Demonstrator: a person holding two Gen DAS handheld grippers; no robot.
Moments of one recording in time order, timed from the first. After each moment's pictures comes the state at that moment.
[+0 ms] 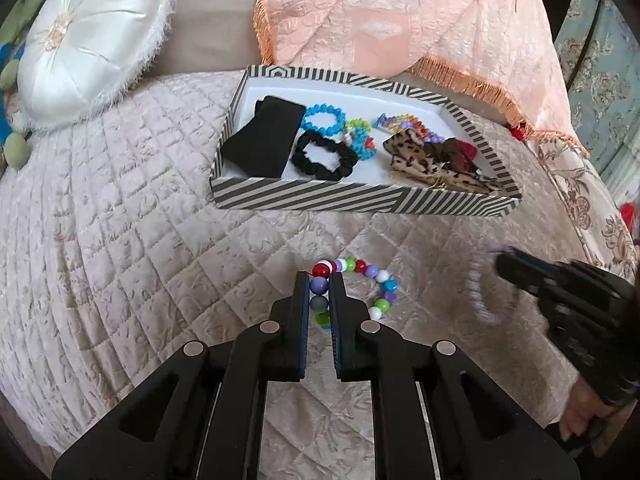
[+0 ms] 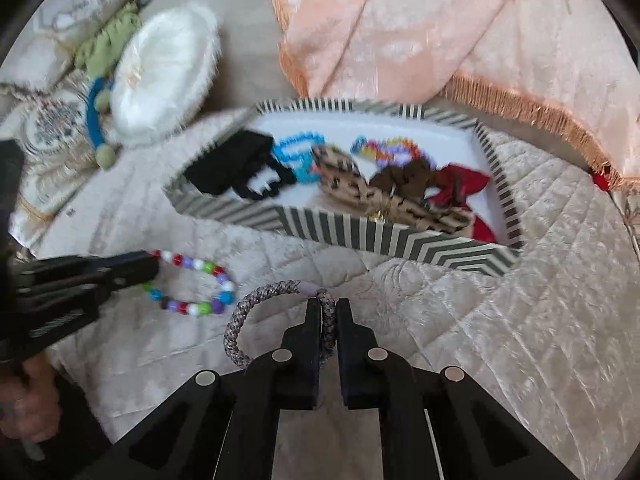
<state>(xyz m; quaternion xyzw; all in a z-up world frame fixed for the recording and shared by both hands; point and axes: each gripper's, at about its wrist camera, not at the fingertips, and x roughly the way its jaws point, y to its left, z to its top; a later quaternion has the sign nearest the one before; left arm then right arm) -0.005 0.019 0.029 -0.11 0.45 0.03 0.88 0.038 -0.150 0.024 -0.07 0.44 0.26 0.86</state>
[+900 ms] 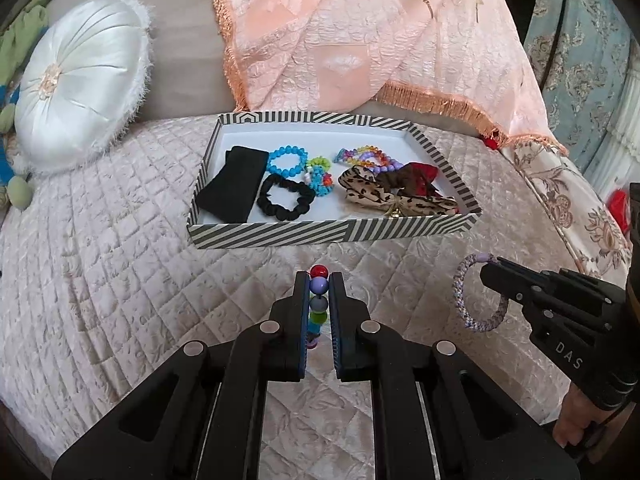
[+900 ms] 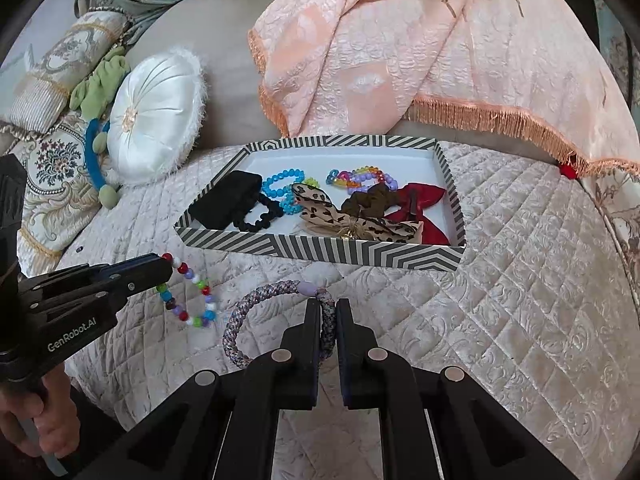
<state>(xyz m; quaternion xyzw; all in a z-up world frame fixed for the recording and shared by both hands) -0.014 -0.012 0.065 -0.08 0.41 0.02 0.91 0.019 -0.174 0.052 -0.03 0.42 0.23 0.88</state>
